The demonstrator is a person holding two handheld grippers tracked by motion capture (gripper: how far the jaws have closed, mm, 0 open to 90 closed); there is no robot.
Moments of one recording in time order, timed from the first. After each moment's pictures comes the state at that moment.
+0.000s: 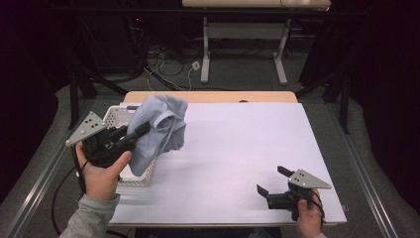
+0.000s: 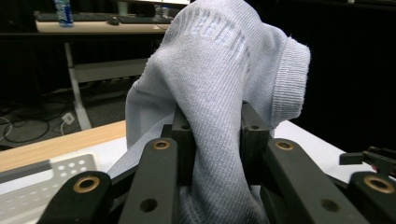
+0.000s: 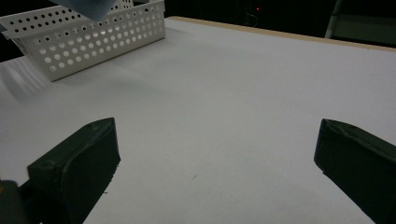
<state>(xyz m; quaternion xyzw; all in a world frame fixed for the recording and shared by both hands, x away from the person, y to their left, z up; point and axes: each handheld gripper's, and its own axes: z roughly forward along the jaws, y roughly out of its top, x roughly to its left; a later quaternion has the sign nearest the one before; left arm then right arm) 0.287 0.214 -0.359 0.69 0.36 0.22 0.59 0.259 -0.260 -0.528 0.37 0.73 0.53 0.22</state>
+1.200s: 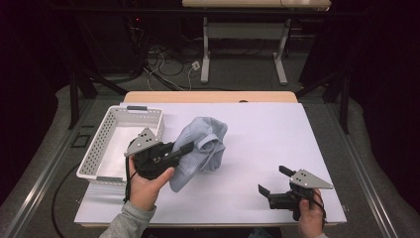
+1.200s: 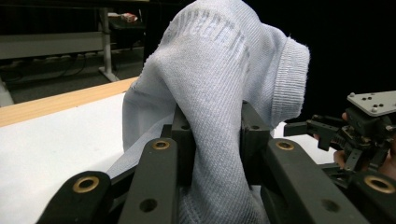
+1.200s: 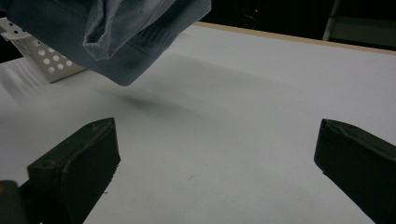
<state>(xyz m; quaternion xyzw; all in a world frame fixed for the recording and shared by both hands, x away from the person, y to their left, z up) 0.290 0.136 -0.405 0.73 0.32 0.13 0.59 0.258 -0.264 -0.526 0.38 0.72 0.53 0.23</state>
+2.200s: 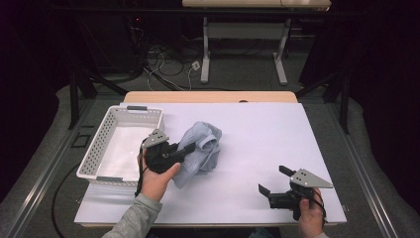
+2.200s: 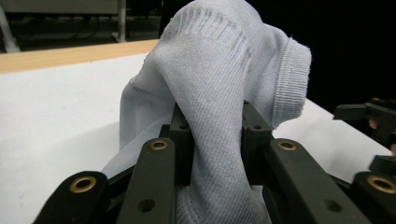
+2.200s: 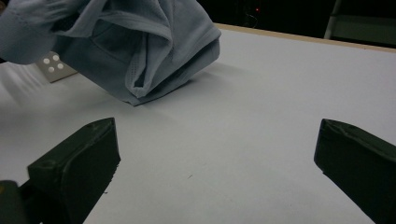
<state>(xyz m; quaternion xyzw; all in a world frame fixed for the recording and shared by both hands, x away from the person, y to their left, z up) 0.335 0.130 -0.459 0.73 0.39 0.11 0.54 0.260 -0.265 -0.528 0.38 0.72 0.54 0.22</state>
